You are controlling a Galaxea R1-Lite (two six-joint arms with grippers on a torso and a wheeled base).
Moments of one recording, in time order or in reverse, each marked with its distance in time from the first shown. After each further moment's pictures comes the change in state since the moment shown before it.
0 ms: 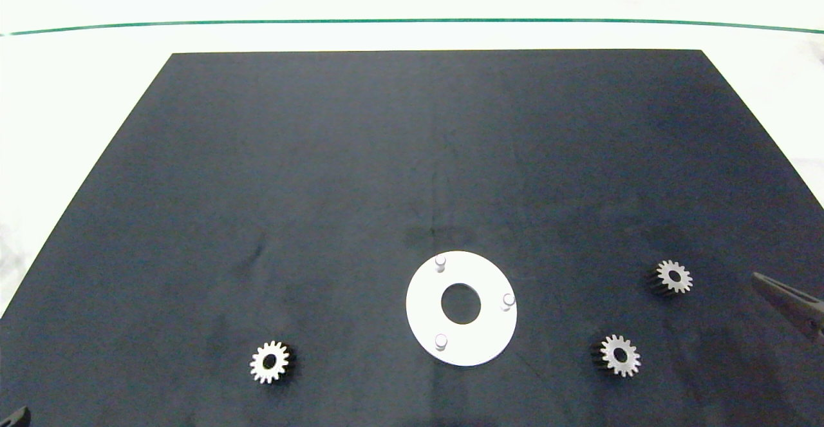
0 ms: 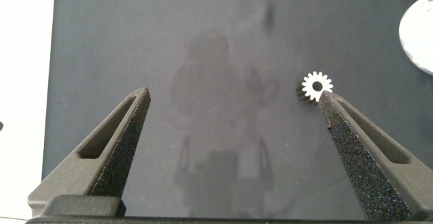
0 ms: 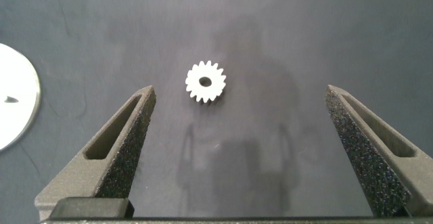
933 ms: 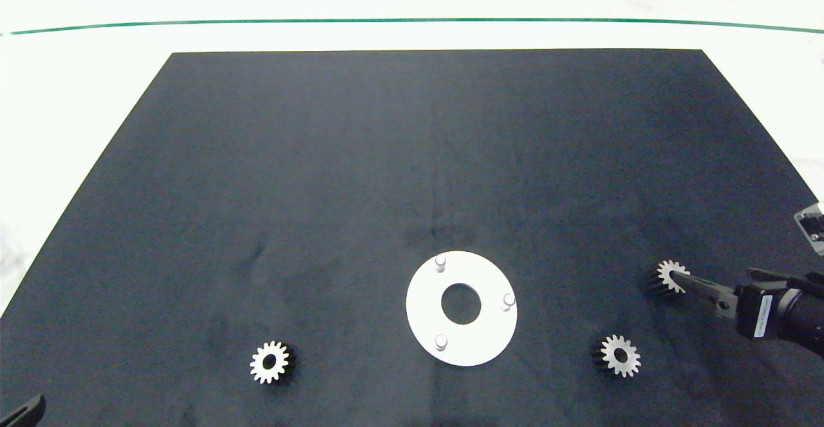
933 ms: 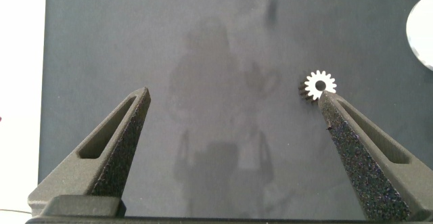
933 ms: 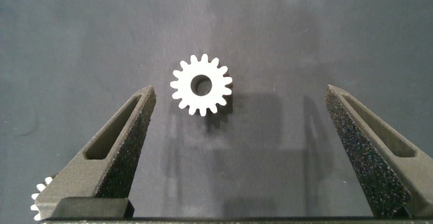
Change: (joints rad) left arm 0.000 0.041 -0.003 -0.010 0.000 -0.003; right arm -0.002 0.344 0.011 -0.199 0.014 0.034
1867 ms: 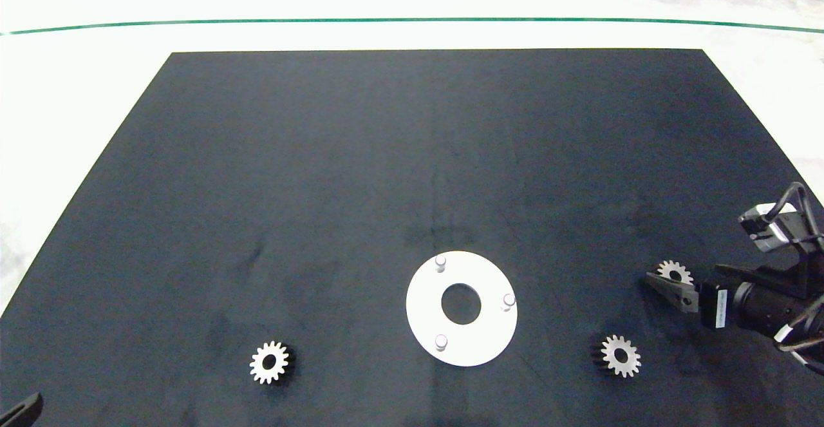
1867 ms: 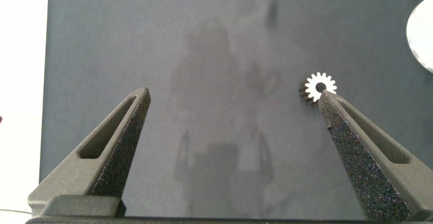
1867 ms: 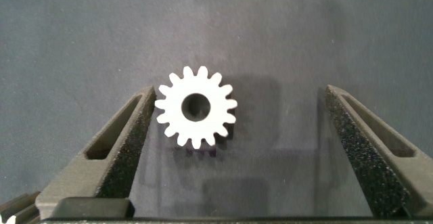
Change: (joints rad) left arm 0.001 -0.004 -0.004 0.000 0.001 -0.002; right arm 0.003 0.165 -0.019 -0.105 0.007 -0.080
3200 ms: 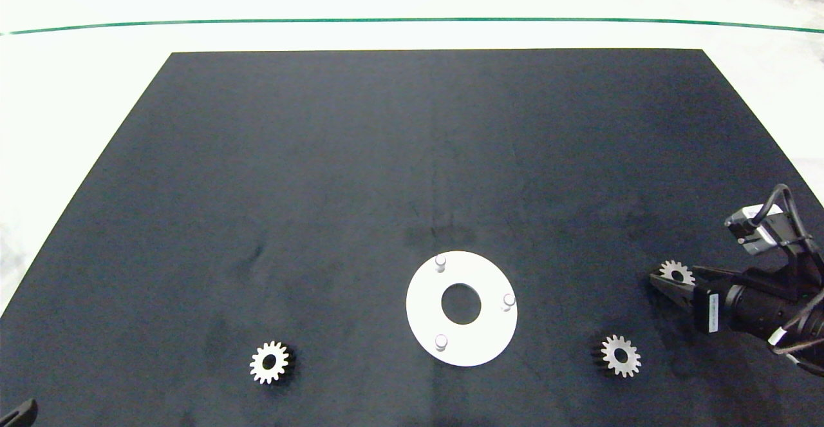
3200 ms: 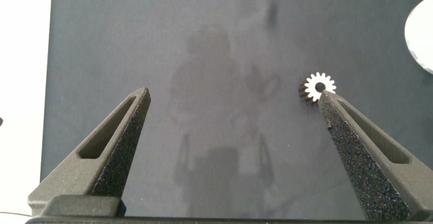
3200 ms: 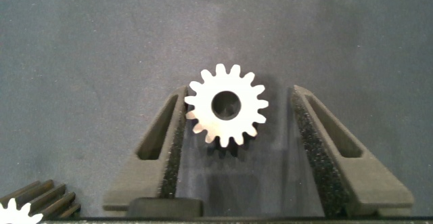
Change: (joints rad) left arm 0.000 -0.019 0.007 0.002 0.001 0.000; right arm 0.034 0.003 -0.001 0.010 0.002 -0.033
